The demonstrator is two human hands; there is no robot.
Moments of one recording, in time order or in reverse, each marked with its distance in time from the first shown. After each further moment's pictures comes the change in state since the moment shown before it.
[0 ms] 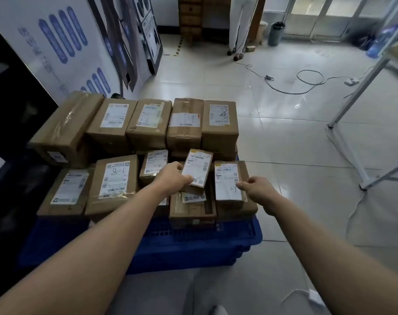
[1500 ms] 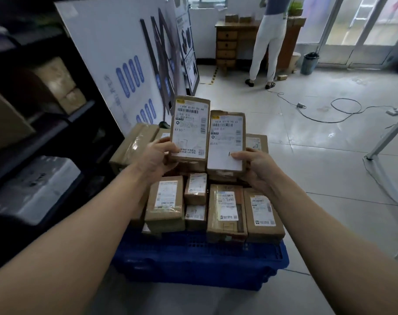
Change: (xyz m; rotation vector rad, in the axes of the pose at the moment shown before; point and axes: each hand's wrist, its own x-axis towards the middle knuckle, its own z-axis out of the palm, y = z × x) left_hand -0.105 0.049 -0.193 -0.929 0.090 0.085; right_hand -0.107 -0.183 -0.007 0.863 -0.359 -0.183
